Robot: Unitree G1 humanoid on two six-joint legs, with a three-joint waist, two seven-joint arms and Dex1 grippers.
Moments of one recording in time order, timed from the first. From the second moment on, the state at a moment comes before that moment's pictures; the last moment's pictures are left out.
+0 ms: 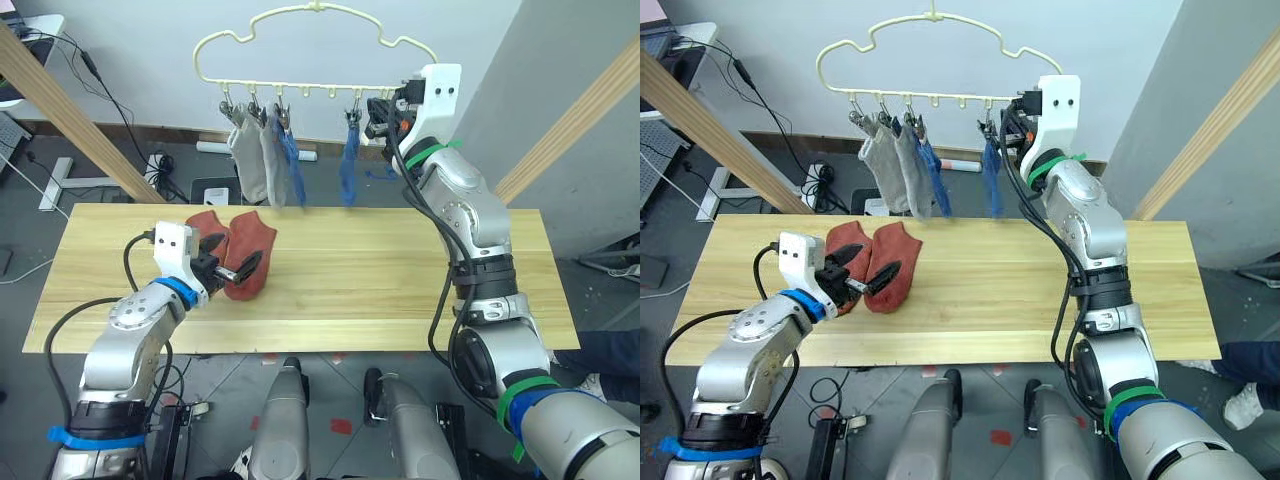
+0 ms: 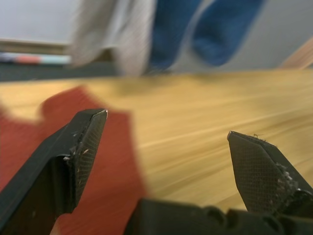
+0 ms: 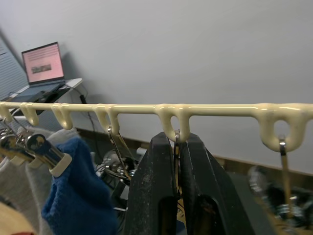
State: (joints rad) left arm -0.23 0.58 0.12 -0.04 -0.34 0.36 -0.49; right arm -1.00 -0.09 -0.10 0.25 0.29 0.47 0.22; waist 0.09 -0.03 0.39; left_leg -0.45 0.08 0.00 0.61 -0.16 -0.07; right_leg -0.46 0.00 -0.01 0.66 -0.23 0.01
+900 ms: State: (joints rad) left arm -0.64 0.45 -0.04 0.77 -0.04 -0.05 -0.60; right arm -0.97 -0.14 -0.10 0.11 0.34 0.67 0.27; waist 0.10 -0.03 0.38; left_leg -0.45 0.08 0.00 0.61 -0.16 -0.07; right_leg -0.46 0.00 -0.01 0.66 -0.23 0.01
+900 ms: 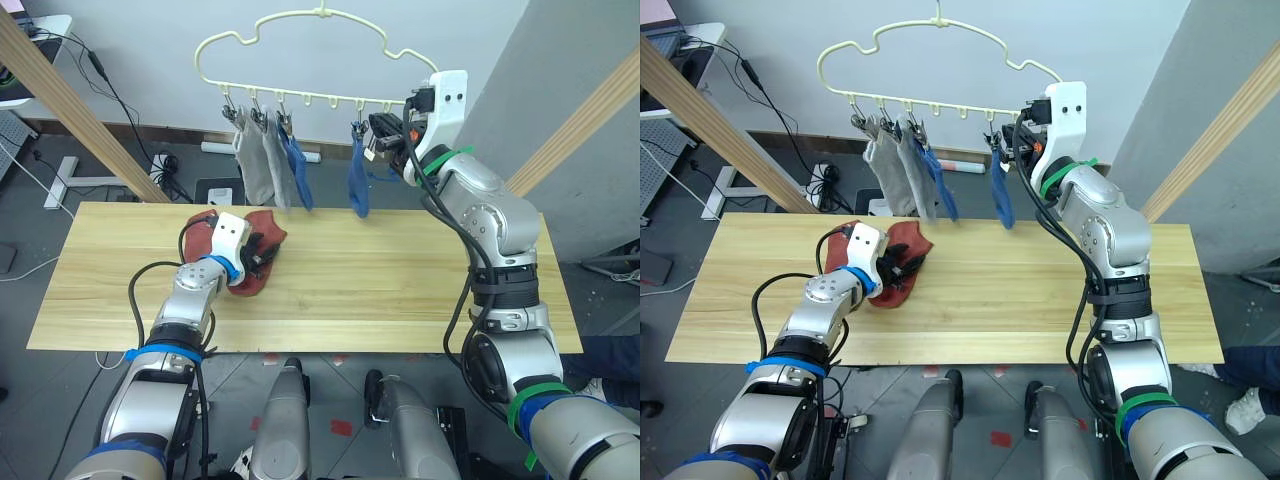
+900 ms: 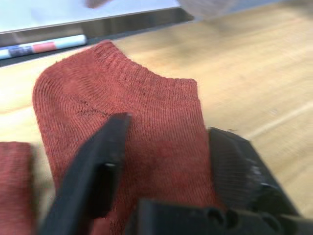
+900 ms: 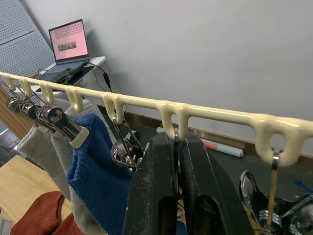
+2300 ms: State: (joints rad) left arm -0.53 0.09 -0.10 0.06 -0.15 -0.07 -0.47; right arm -1.20 -0.06 -0.53 0.18 0.73 1.26 -0.18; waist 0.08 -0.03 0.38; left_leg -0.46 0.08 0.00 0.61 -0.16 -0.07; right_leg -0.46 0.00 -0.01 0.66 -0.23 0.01
